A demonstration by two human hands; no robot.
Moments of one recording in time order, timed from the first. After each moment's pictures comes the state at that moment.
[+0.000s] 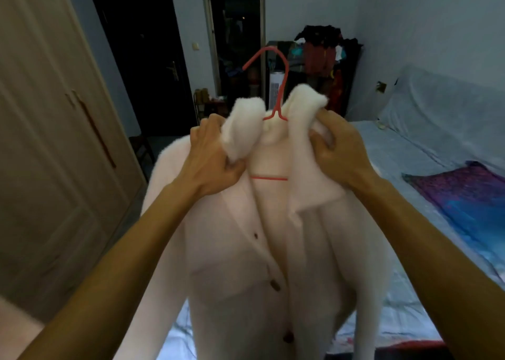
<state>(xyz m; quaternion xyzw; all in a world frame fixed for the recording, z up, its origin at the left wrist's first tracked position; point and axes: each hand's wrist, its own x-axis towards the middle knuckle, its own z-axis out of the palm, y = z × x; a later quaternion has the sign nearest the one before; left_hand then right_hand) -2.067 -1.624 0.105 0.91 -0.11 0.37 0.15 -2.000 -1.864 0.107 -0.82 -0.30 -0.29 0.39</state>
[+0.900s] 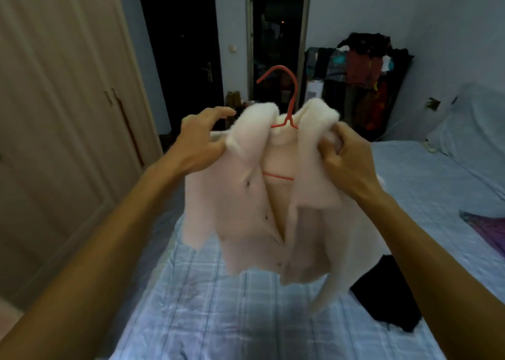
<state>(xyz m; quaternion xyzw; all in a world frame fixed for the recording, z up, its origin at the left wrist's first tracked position) -1.971 -1.471 0.130 0.92 -0.02 0.31 0.23 -1.888 -1.736 0.102 -0.81 -0.29 -0.26 0.44</state>
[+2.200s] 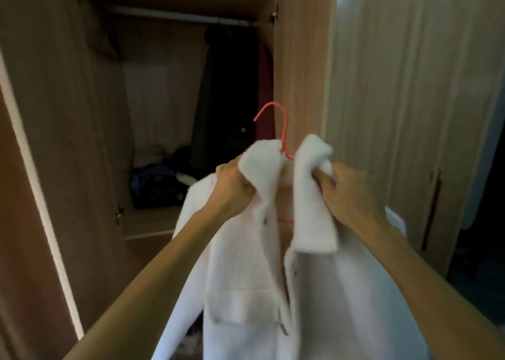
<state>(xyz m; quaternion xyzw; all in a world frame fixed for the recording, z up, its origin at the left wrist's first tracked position) -2.480 -1.364 0.204 0.74 0.47 0.48 -0.01 -2.258 -1.393 0.208 -0.55 -0.68 -0.09 0.48</state>
